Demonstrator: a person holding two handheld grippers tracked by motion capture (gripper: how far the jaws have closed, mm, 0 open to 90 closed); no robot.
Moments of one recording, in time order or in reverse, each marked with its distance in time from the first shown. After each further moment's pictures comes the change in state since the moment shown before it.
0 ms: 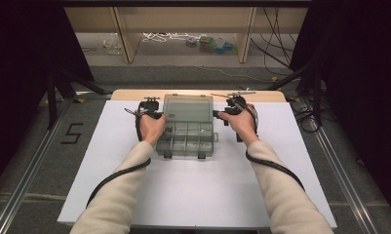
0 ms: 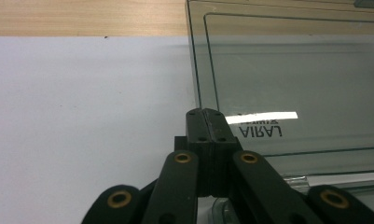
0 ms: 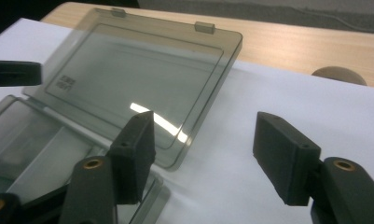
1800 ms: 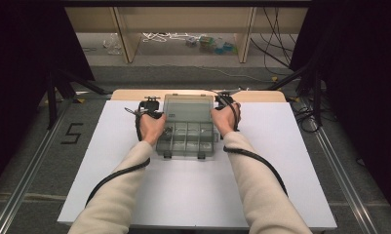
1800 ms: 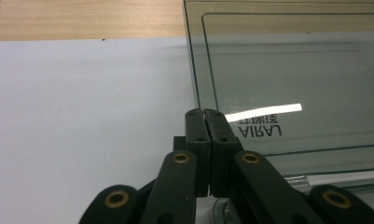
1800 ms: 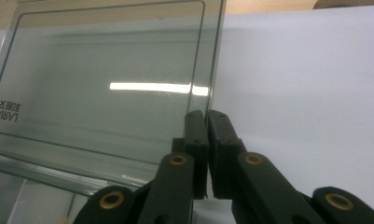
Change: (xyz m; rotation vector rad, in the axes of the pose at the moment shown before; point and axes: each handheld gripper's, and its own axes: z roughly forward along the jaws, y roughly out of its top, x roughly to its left) left arm 0.000 0.001 0.000 -0.001 -0.007 0.022; right arm 0.026 0.012 0.043 0.153 -0.168 0.269
